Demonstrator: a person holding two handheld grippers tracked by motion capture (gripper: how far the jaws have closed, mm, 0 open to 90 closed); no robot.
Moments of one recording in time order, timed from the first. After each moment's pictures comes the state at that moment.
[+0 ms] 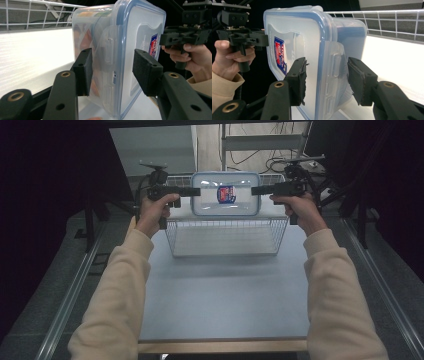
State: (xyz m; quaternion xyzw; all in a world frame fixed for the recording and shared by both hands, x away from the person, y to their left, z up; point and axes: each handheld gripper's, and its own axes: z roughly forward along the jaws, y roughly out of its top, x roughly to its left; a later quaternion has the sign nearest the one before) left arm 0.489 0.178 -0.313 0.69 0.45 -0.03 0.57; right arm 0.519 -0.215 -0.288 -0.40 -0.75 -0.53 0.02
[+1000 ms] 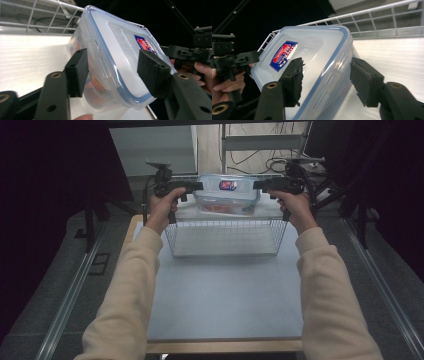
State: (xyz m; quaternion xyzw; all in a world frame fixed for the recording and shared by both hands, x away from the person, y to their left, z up) left arm 0.517 0.170 -0.326 0.64 0.51 -0.02 0.57; right arm 0.536 -0.214 -0.296 -0.52 -0.68 -0.51 0.00
